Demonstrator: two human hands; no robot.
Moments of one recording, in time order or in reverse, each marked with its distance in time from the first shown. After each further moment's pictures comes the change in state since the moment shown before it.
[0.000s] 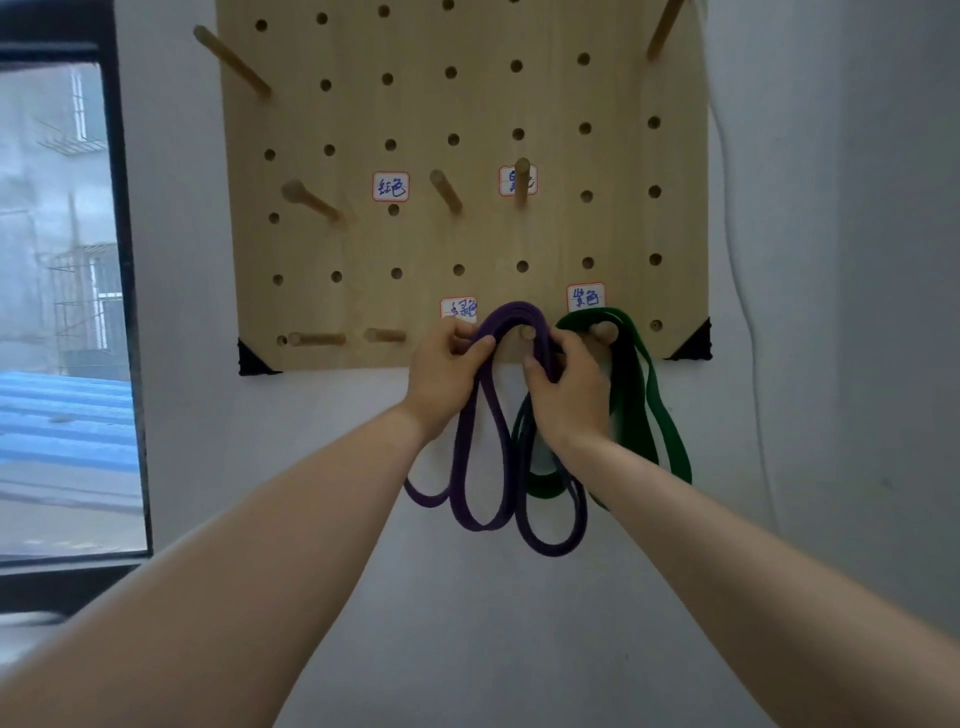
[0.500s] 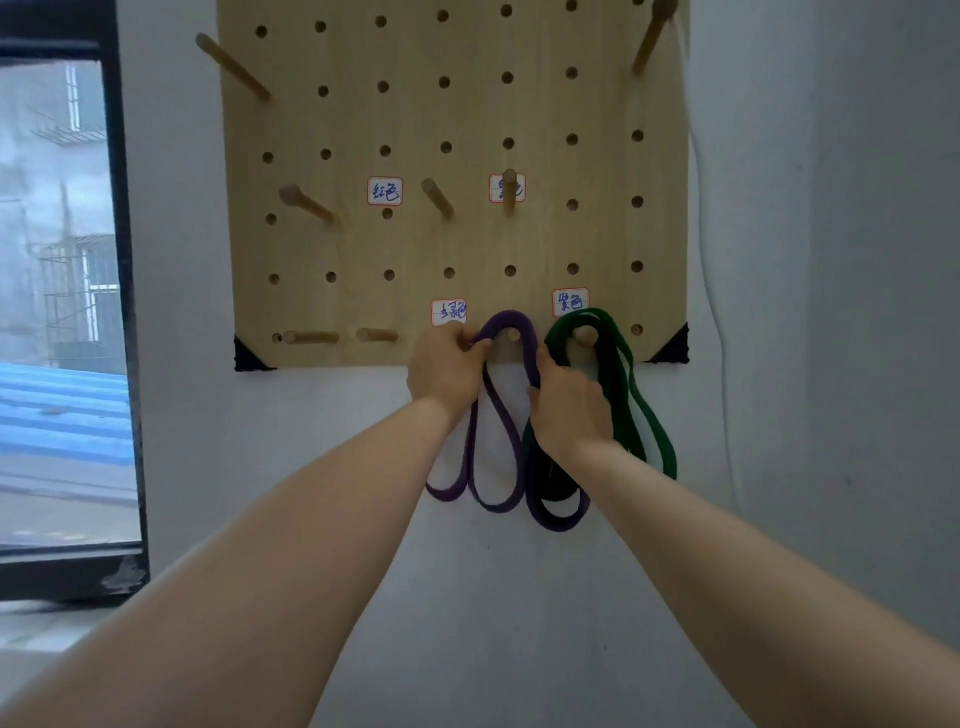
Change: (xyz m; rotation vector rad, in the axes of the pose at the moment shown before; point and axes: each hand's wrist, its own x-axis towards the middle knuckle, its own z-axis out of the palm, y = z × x) left_hand 0.007 0.002 0.021 0.456 0.143 -0.014; right_hand 0.007 0.016 -0.021 -0.795 -0.177 -0.207
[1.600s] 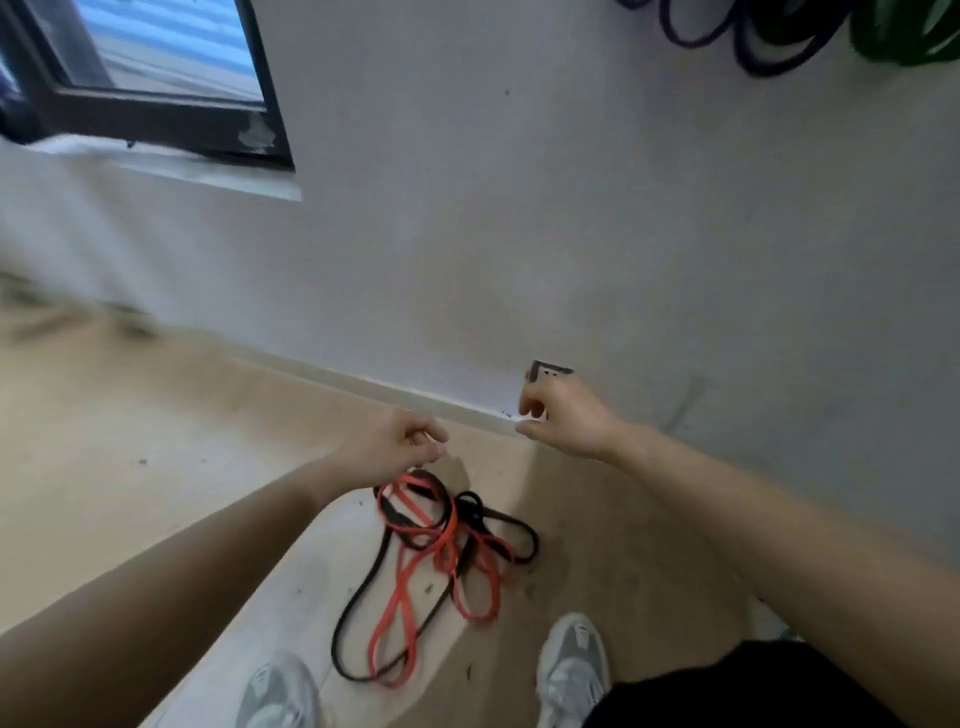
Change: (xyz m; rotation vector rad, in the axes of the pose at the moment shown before) left_hand -0.469 -0.253 -0.156 0.116 -0.918 -0.613; right_hand -0.384 -0.034 0.141 0.277 -1.102 -0.219
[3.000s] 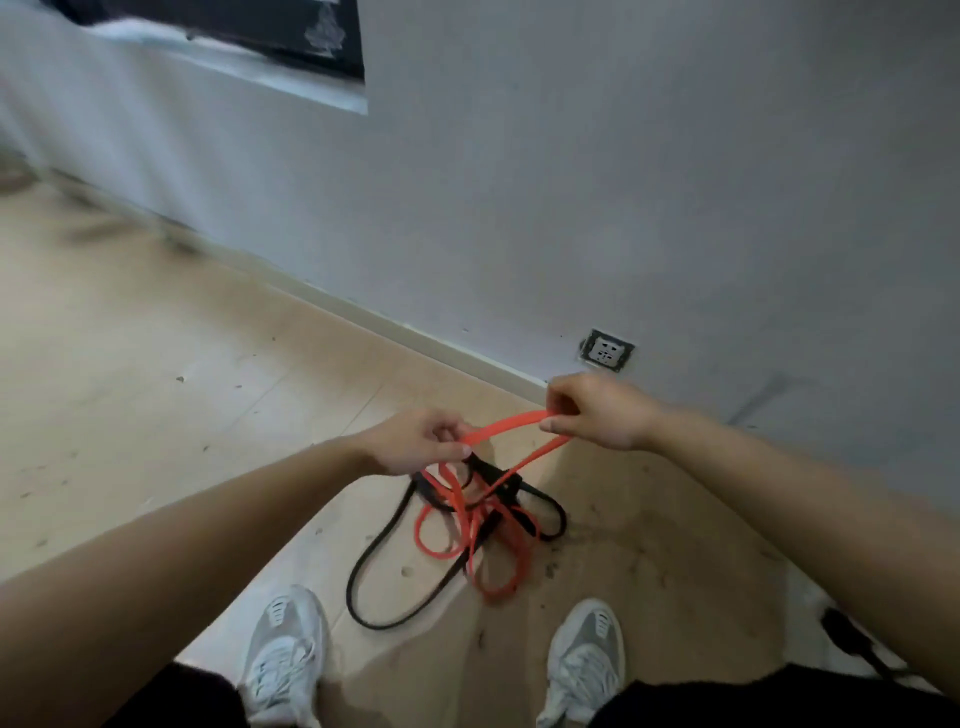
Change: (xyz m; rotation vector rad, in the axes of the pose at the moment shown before) left_hand -0.003 -0.063 0.033 -0.133 -0.133 -0.029; right_hand 0.030 0.000 0.040 -0.058 -0.263 -0.170
